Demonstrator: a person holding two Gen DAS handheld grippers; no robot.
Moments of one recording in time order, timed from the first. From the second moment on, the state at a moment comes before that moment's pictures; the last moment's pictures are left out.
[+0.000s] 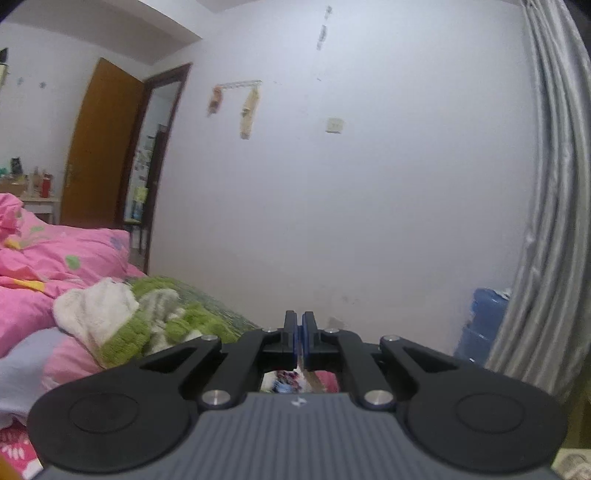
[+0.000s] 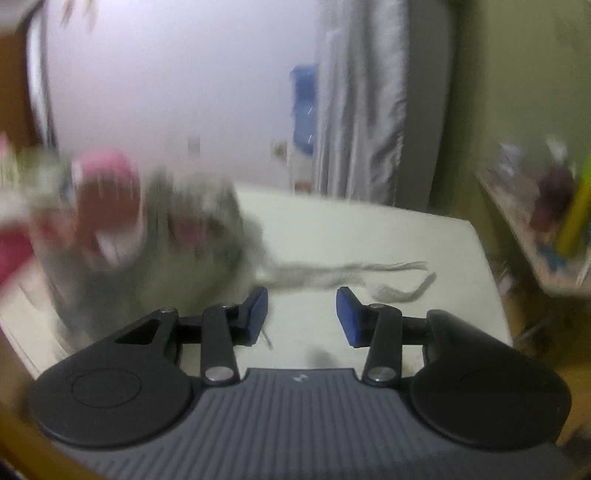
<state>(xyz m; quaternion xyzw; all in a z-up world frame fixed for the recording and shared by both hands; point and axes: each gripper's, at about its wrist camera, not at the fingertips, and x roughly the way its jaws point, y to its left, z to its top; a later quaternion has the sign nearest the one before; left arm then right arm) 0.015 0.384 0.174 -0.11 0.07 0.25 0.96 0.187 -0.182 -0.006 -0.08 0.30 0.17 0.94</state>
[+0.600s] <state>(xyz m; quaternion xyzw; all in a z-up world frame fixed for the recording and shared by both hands) 0.032 0.341 0.161 -0.09 0.07 0.17 0.98 0.204 -0.137 -0.020 -0.13 0.30 0.12 0.94</state>
